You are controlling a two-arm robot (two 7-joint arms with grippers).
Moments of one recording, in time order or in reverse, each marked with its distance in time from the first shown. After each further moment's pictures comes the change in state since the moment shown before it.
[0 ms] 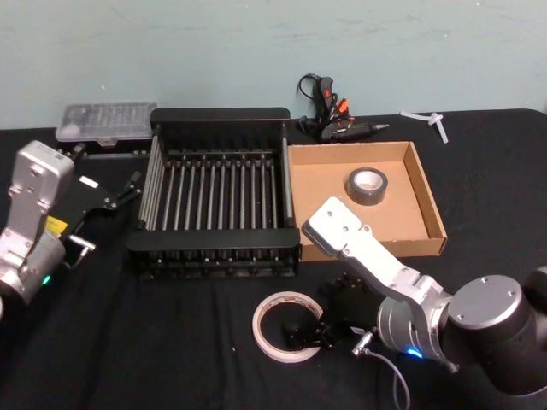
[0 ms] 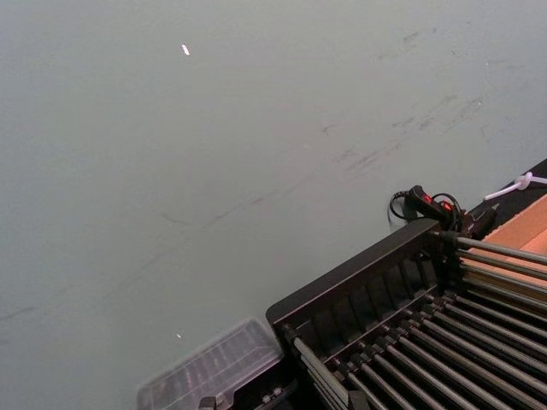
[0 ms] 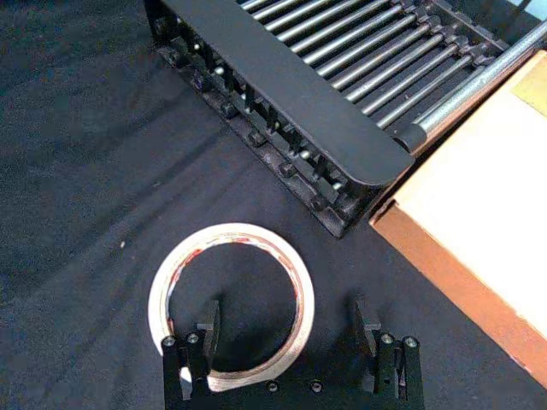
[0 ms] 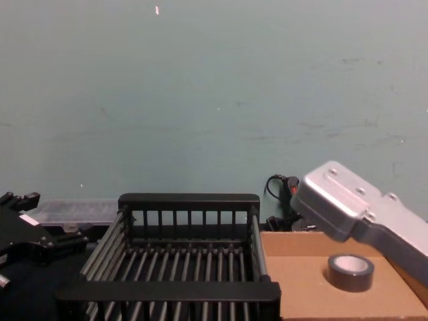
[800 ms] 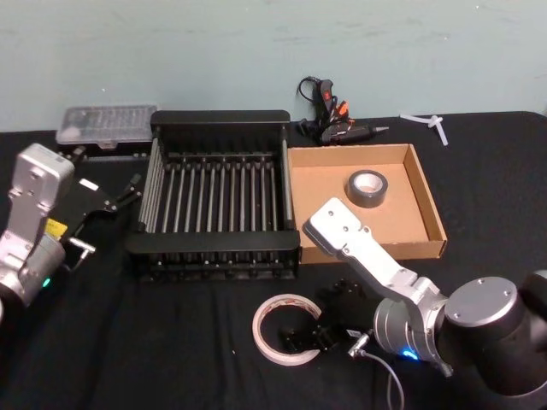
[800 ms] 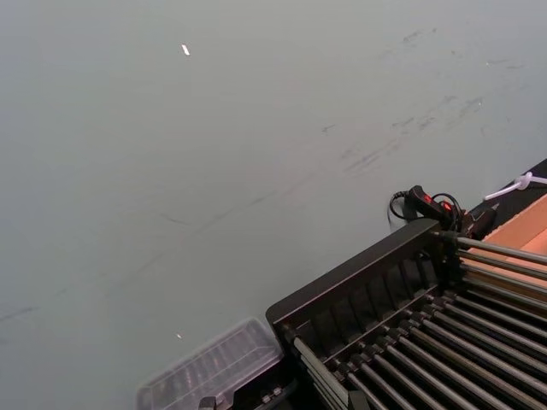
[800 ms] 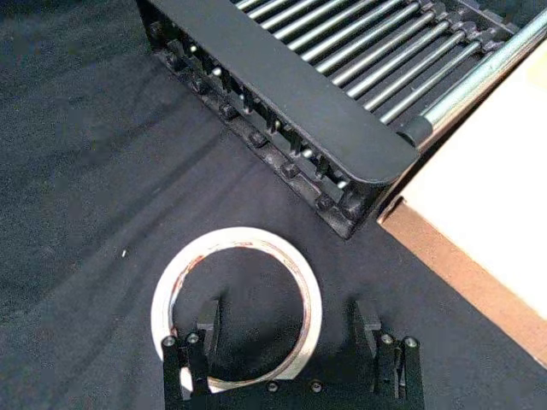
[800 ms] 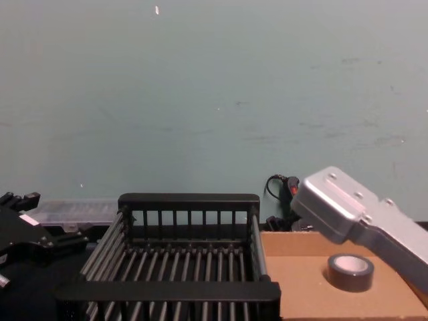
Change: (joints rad) left arm 0.000 0.000 0.000 0.000 0.000 0.000 0.000; right arm -0.007 -0.049 0.034 0.031 -0.016 0.003 0.032
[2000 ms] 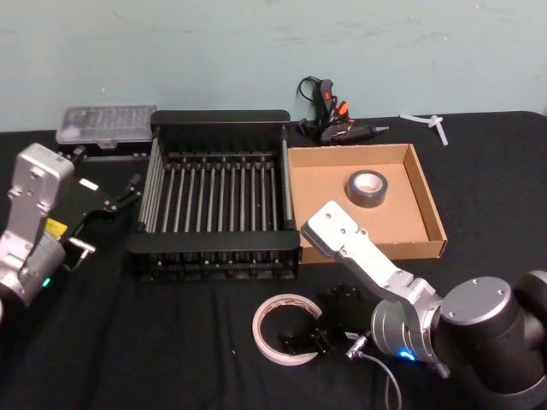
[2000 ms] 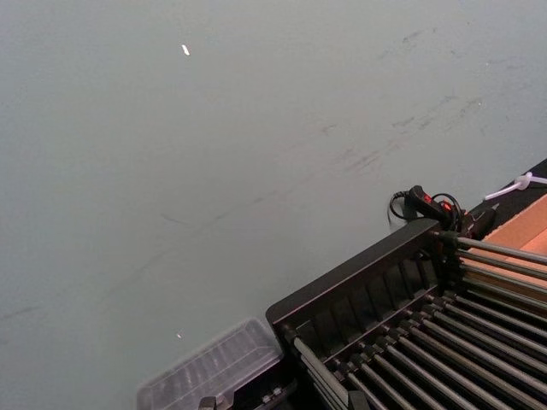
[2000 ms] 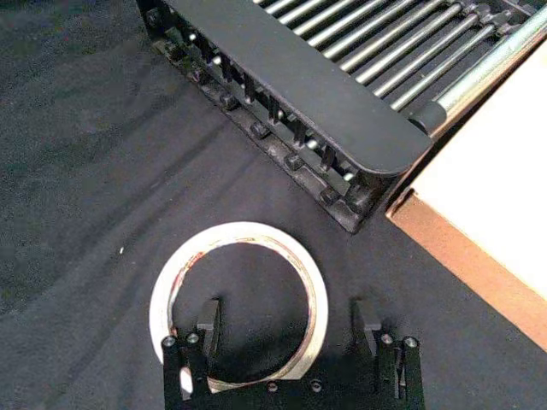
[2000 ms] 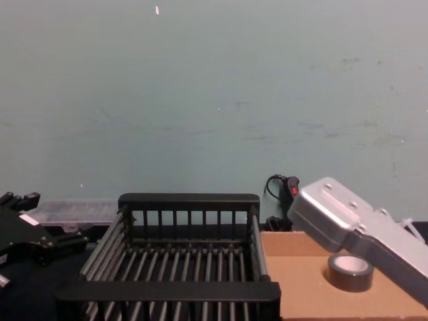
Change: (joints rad) left arm 0.000 0.000 0.000 0.000 0.000 0.000 0.000; right arm 0.007 -0.015 0.003 0.030 -0.009 0.003 0.017
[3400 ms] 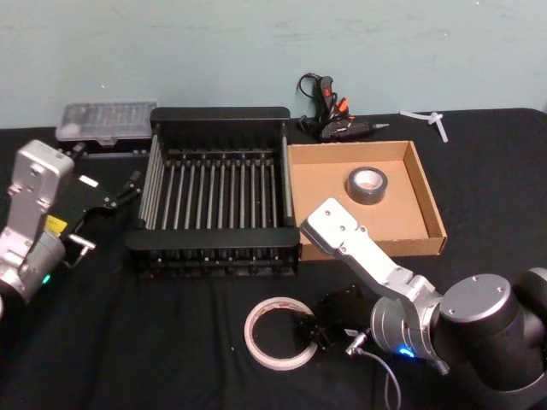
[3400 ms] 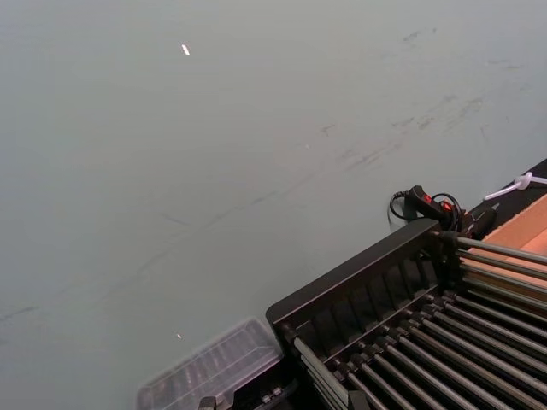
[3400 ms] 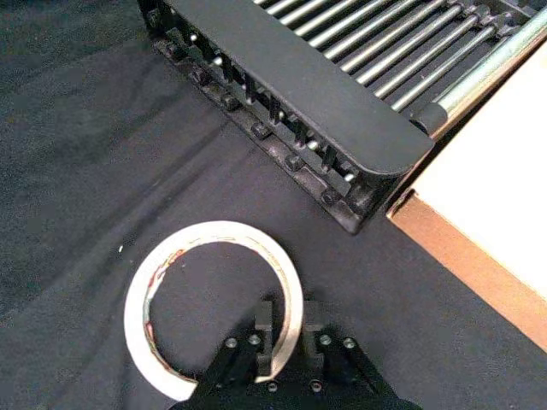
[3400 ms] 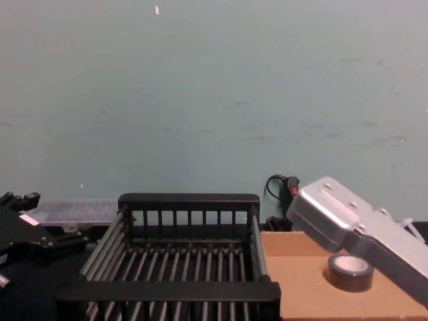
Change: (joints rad) left arm 0.000 0.000 0.000 0.000 0.000 0.000 0.000; right arm -0.002 0.000 -0.001 -0.003 -0.002 -0.001 -0.002
